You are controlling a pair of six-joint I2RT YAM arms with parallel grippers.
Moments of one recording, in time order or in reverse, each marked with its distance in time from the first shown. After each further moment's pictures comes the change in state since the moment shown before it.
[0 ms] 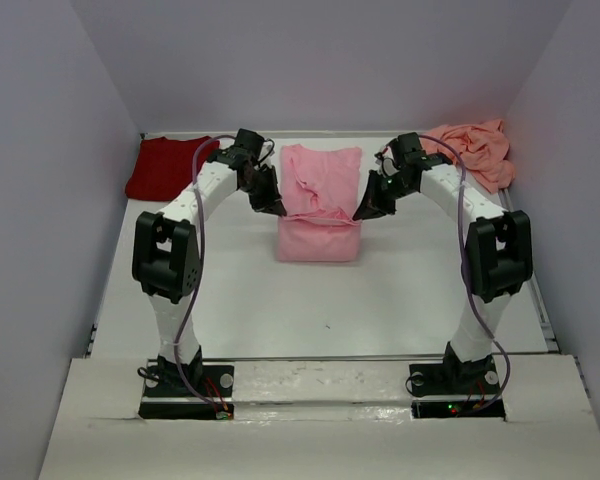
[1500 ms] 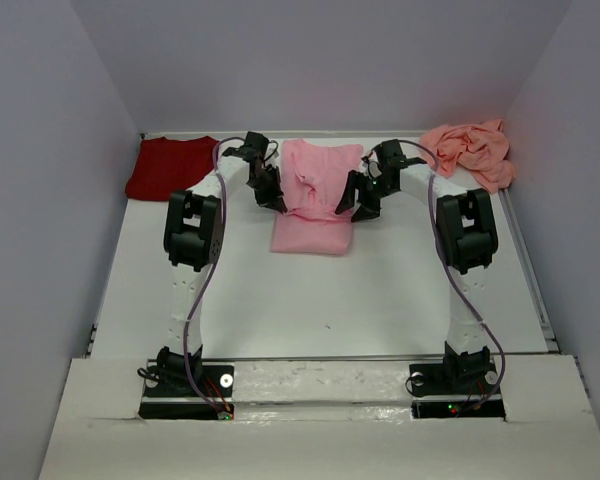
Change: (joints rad) left arm 0.052 0.414 0.296 0.035 0.012 0.089; right arm -0.013 0.344 0.164 0.176 -0.018 -0.034
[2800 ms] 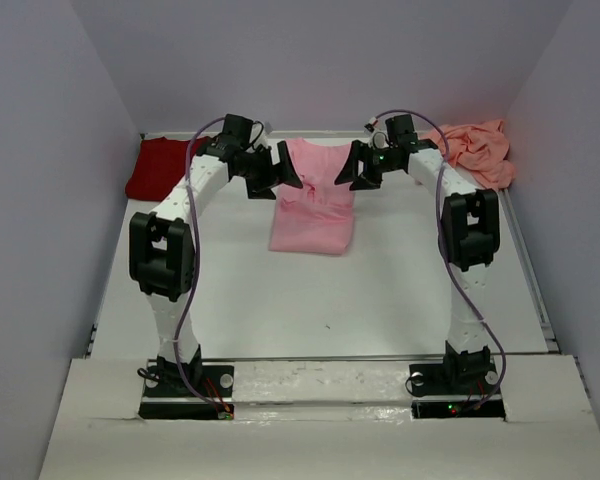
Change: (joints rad) left arm 0.003 -0.389 -0.179 0.077 0.130 -0.059; right arm -0.045 0.002 0.171 0.029 -0.105 -0.073
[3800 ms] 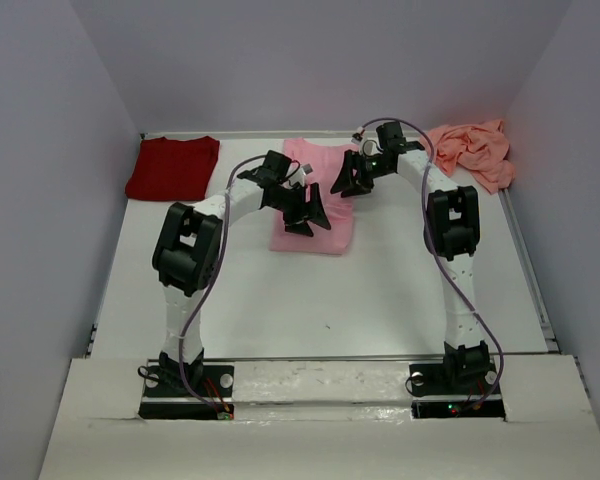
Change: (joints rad) left arm -0.170 0.095 -0.201 0.157 0.162 -0.020; right arm 0.000 0.260 0.267 -0.110 -0.151 -0.152
